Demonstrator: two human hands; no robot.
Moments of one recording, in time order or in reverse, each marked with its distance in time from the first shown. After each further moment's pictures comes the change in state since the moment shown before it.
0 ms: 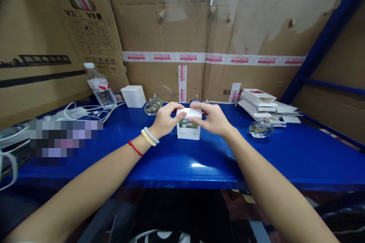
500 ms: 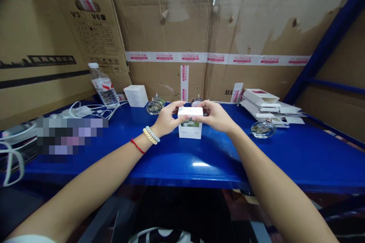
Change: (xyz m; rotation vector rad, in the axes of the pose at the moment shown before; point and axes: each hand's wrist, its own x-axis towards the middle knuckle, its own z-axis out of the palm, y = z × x) left_hand -0.003 -0.005 0.001 -0.081 -0.048 -0.031; right_hand 0.005 0.001 -0.004 0.378 -0.125 0.313
